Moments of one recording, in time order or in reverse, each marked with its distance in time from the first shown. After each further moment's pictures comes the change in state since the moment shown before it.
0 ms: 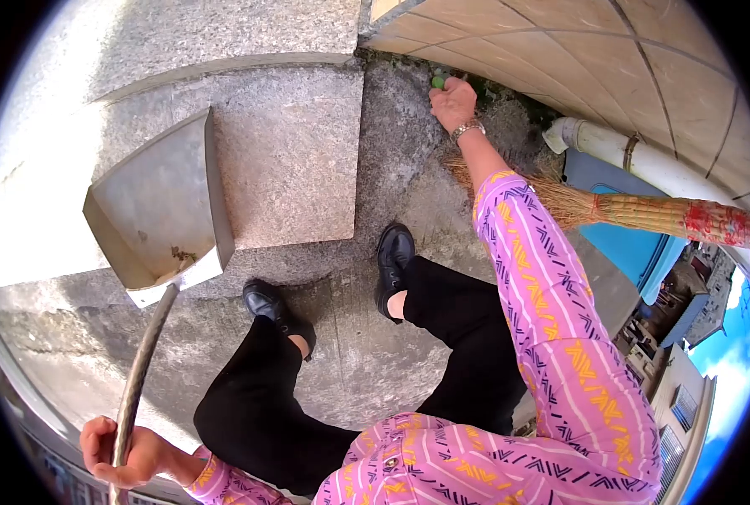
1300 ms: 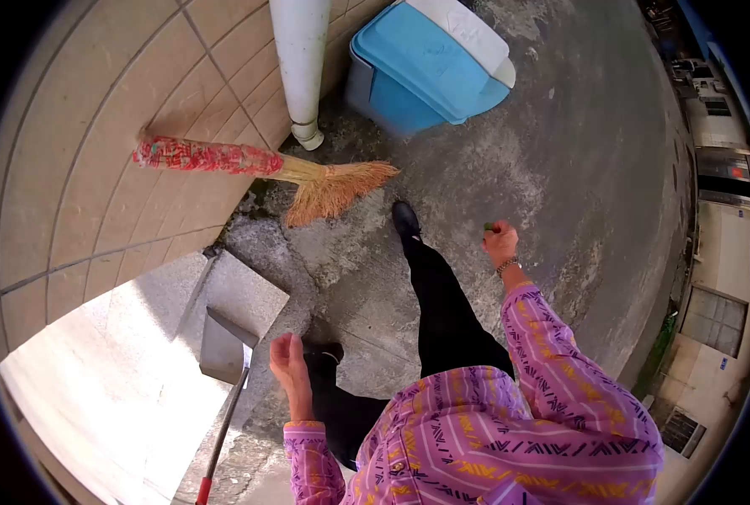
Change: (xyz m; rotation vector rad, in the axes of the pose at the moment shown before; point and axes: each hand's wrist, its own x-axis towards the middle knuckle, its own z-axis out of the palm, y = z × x) left_hand -0.203 0.381 0.029 -0.052 -1.438 -0.422; right_hand -0.480 0.222 -0.487 0.544 0.548 1.067
